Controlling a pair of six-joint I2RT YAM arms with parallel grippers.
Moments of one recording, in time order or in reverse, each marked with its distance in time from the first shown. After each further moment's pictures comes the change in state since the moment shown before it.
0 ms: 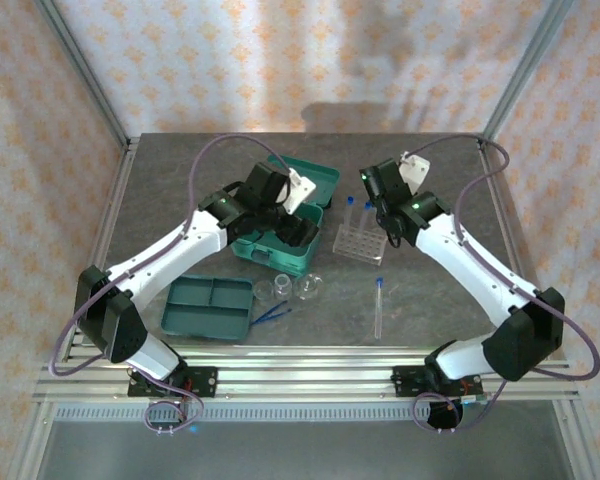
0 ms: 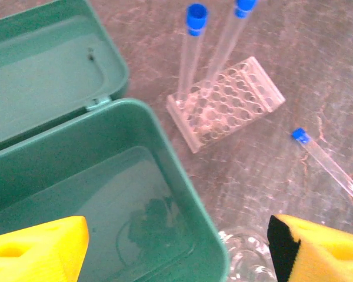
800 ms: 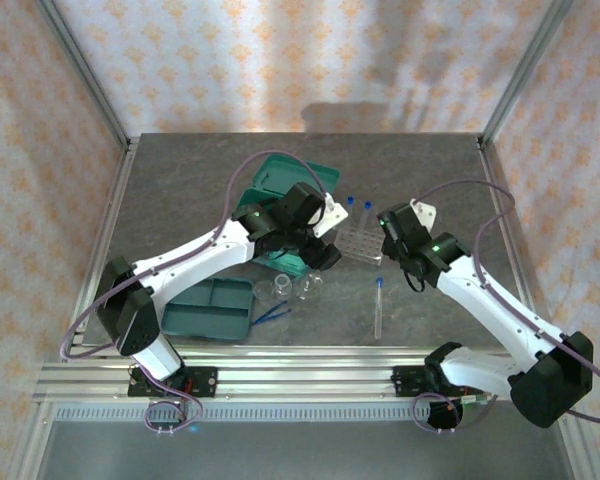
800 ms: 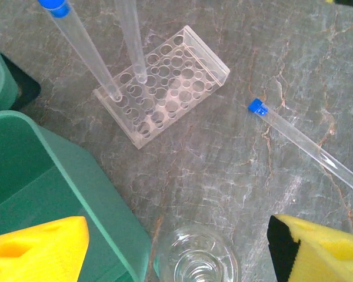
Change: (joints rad) left arm -0.175 0.099 0.033 -0.011 -0.060 0.040; right arm 0.000 -0.255 -0.331 -0.089 -0.180 -0.055
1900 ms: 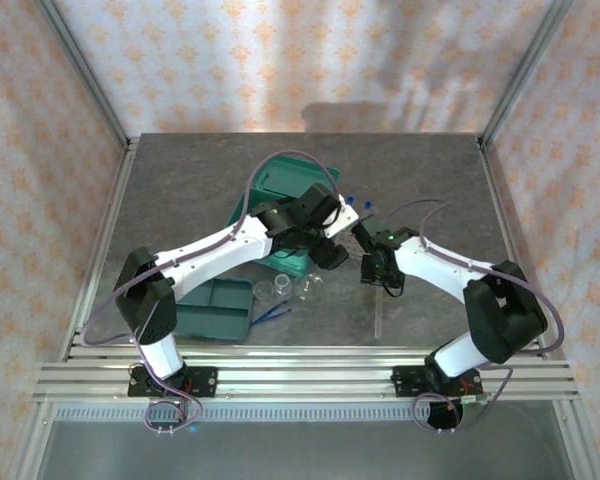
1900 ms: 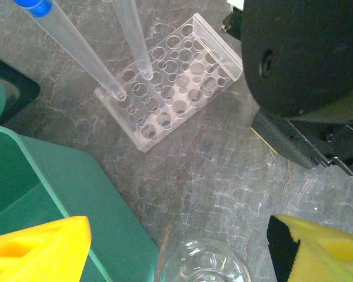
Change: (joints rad) left arm -0.020 0.101 0.098 -0.047 -0.071 0.000; right arm 0.000 0.383 -0.064 0.052 -0.288 -0.062
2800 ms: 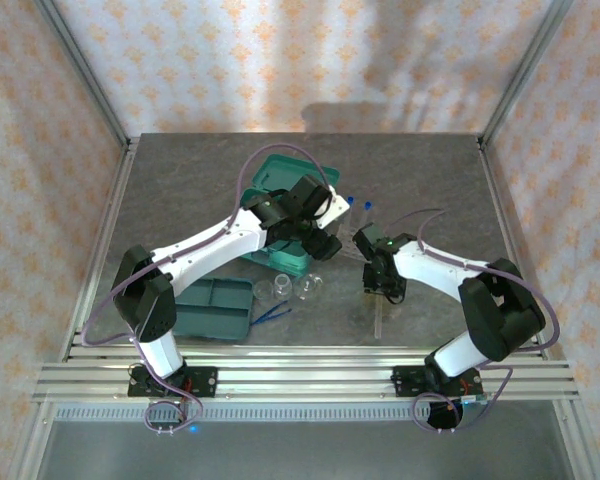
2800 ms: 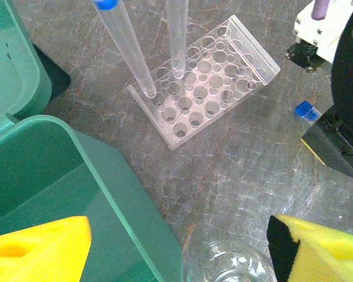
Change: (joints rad) left arm 0.061 0.000 0.001 0.000 0.008 -0.001; right arm 0.000 0.008 -0.068 0.002 -0.038 0.040
